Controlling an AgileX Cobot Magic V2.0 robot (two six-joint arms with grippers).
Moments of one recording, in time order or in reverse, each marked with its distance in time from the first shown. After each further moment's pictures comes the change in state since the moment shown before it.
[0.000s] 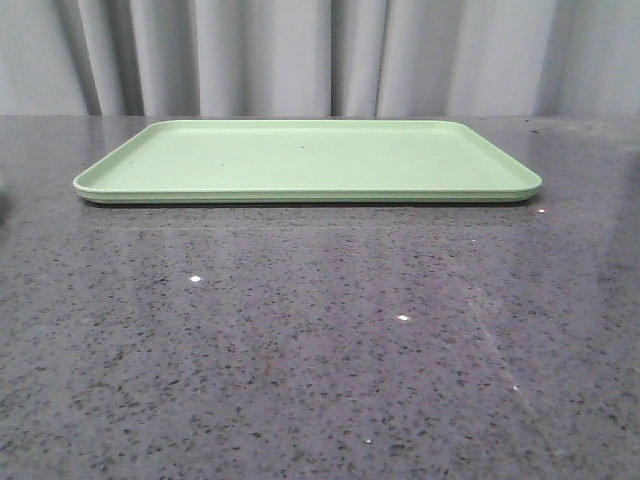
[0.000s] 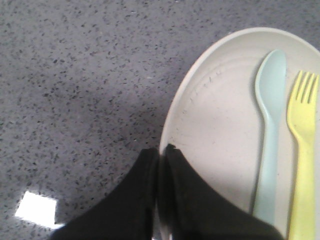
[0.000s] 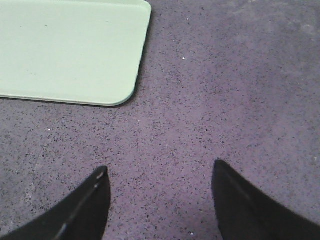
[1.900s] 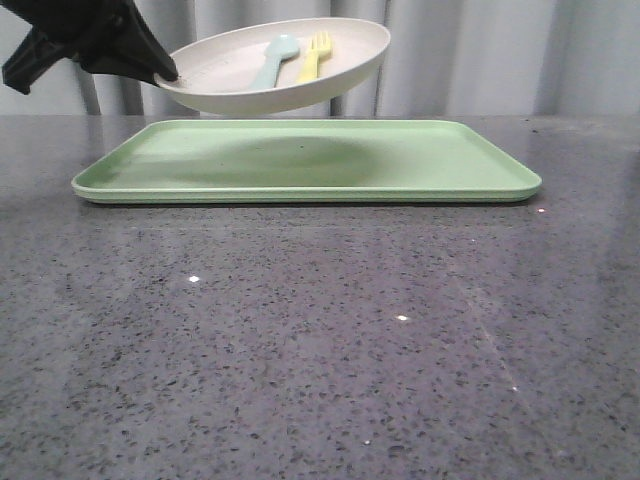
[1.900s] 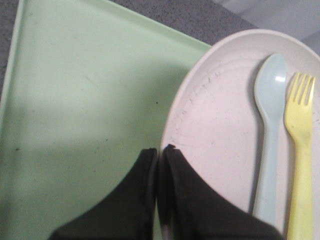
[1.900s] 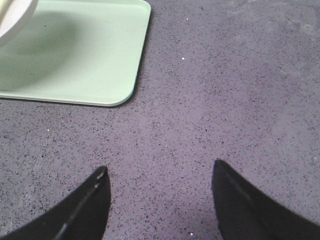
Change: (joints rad) left arm -0.732 0.488 -0.361 -0.573 -0.358 -0.014; right arm 0.000 0.000 0.000 0.000 0.000 0.000
